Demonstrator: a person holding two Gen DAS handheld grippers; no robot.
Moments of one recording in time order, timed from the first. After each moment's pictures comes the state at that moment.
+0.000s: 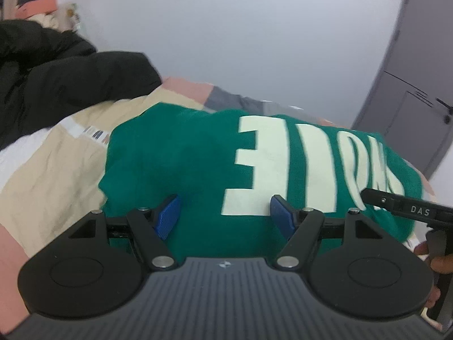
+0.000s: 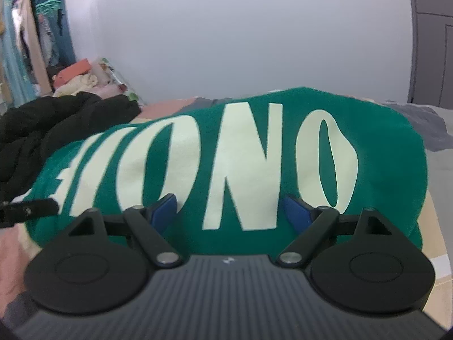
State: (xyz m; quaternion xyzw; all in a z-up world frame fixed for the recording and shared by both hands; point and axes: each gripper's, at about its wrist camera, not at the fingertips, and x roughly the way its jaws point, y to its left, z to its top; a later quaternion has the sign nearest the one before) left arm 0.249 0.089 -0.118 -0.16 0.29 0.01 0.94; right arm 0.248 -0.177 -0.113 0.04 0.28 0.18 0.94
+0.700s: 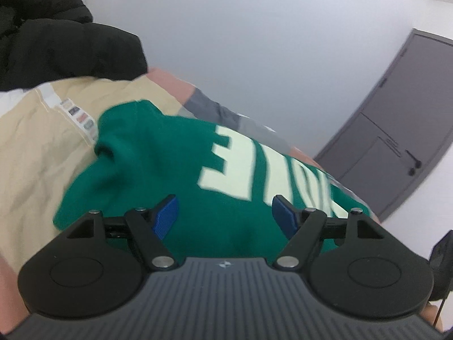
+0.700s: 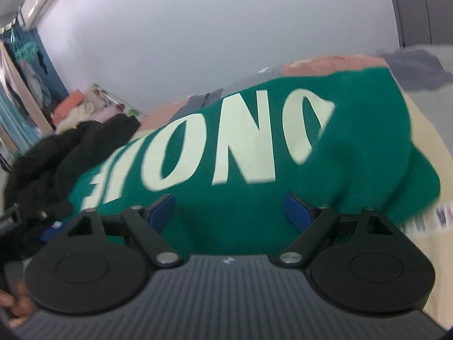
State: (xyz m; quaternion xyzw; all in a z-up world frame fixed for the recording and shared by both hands) left arm 0.248 0.112 -0.117 -0.29 0.27 -0.06 0.92; right arm 0.245 -0.215 -0.121 0.17 0.32 0.18 0.91
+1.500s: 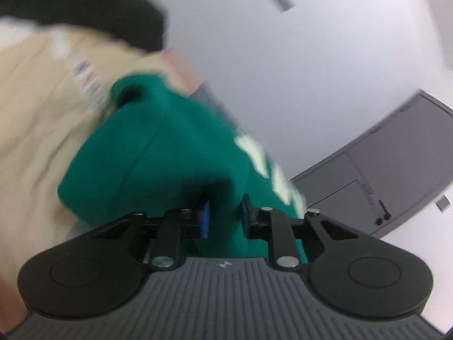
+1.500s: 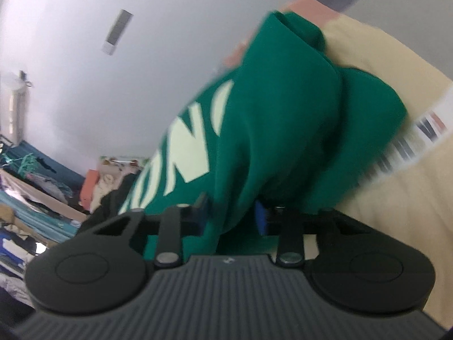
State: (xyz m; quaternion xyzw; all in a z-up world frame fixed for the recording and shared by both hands) left arm 0.266 0.145 -0.134 -0.43 0.24 -0.08 0.87; right arm 0.259 -0.287 -0.157 0.41 0.33 0.15 0.84
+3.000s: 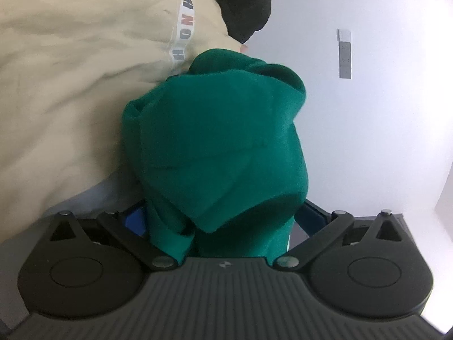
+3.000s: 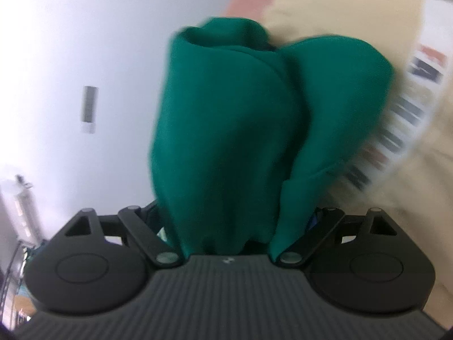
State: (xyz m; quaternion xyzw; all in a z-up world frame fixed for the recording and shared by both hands) left arm 0.293 0.182 -0.225 -0.69 0.22 -0.03 0.68; right arm 0.293 -0.302 -0.202 0.58 0.28 0.08 0.76
